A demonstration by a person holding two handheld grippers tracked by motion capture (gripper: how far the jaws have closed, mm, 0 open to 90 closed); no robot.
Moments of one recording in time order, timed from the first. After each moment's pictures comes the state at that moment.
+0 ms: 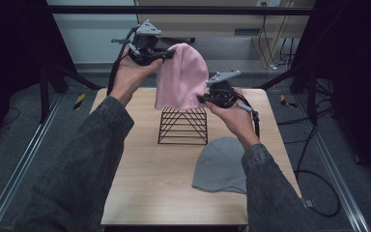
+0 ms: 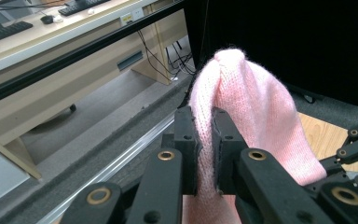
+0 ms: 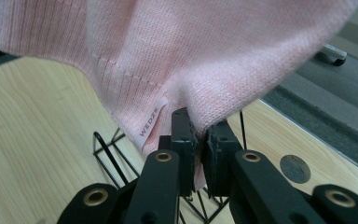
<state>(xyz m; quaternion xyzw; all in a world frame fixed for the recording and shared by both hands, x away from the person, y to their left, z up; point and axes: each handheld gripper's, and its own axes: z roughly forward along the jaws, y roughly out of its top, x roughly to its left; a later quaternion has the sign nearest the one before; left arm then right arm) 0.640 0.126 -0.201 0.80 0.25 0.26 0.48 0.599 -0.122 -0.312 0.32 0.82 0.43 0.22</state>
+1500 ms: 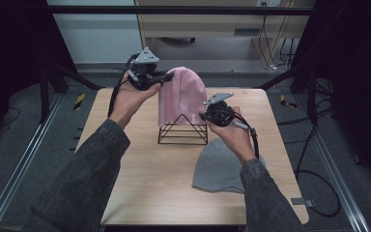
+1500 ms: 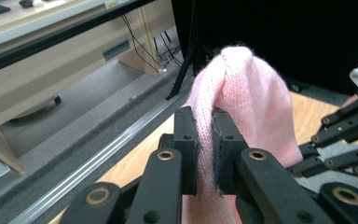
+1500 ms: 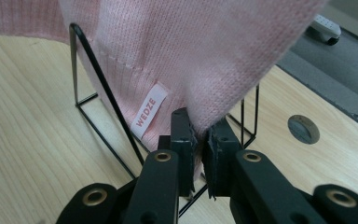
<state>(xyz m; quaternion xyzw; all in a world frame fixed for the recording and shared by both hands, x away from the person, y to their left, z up) 0.612 0.134 -0.255 0.81 0.25 0.24 0.48 0.585 -0.122 -0.370 0.32 0.84 0.37 0.23</state>
